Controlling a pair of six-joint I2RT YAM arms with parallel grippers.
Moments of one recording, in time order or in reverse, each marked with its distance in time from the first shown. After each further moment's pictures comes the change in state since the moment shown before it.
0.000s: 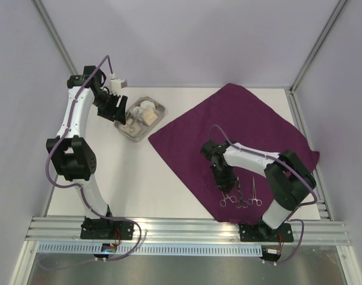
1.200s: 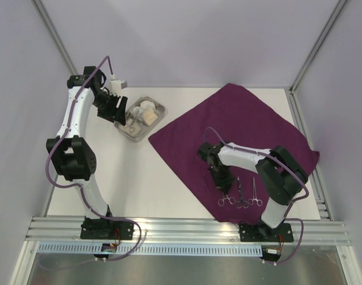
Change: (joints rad) left arm 0.000 0.000 0.000 -0.018 0.000 0.001; right arm 0.024 0.073 0.024 0.003 0.026 -0.041
